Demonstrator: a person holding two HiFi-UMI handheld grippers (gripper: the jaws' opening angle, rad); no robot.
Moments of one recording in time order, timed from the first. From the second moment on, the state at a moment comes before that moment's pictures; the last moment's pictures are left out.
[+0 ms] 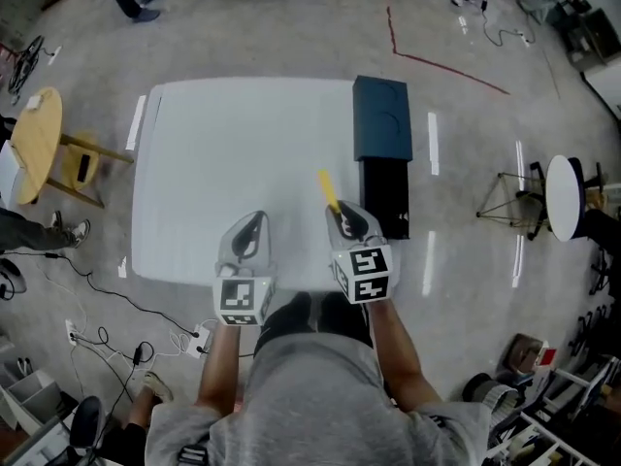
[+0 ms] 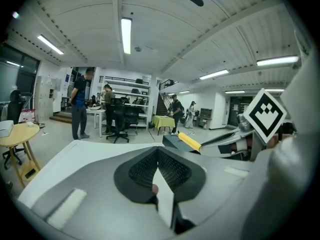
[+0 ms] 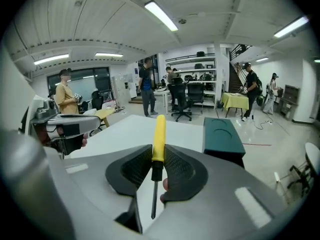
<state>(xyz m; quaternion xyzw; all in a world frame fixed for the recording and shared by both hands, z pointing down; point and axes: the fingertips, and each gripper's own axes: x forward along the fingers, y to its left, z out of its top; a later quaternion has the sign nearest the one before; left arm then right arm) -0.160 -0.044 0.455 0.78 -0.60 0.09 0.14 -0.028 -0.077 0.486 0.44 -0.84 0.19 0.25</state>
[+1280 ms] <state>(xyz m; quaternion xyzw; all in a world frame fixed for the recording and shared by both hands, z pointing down) -0.011 -0.100 0.500 0.81 -0.54 0.14 0.18 0.127 -0.122 0.564 0.48 -0.79 0.28 0.27</state>
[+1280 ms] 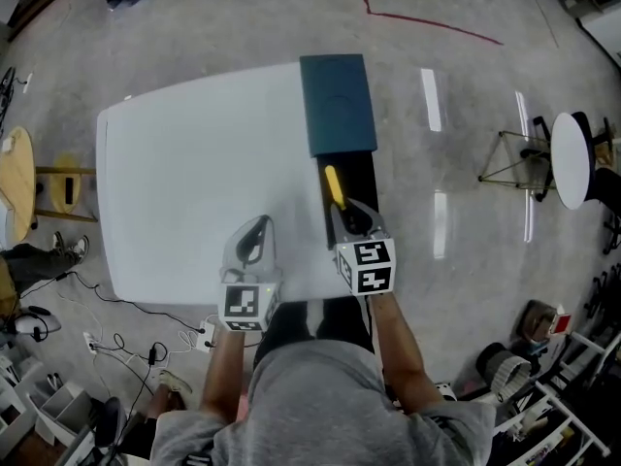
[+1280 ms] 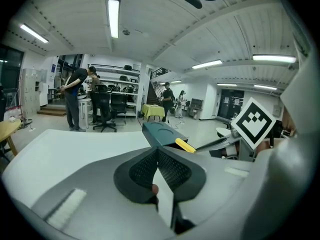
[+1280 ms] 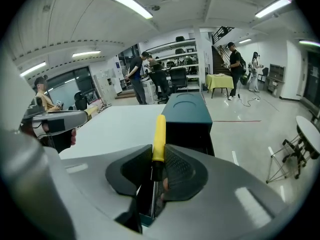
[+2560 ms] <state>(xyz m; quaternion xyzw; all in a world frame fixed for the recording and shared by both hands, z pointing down) -0.010 -0.118 0.559 0.79 -0.55 0.17 0.22 0.123 -0.151 0.648 0.45 -0.76 0.34 0.32</state>
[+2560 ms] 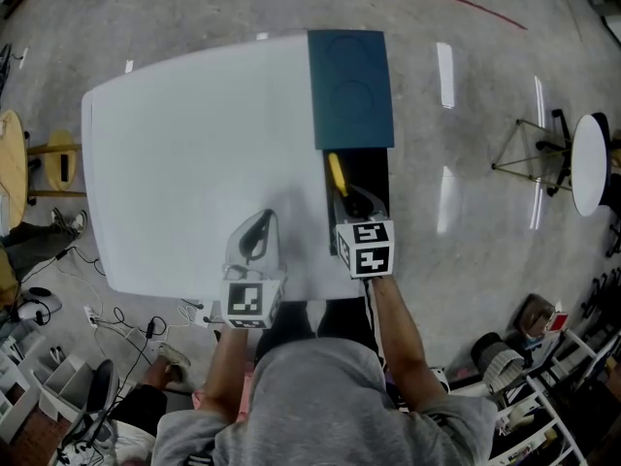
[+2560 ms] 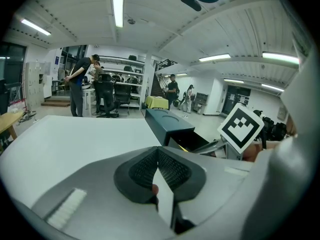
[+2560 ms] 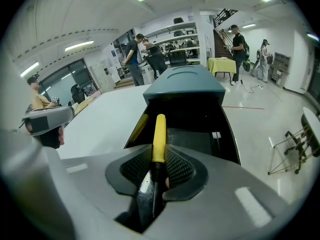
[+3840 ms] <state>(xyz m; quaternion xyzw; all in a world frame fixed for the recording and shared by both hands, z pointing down) -0.011 -0.077 0.407 0.82 -0.57 0.08 0.09 0.130 -0.101 0.432 0.50 -0.84 0.15 0.15</state>
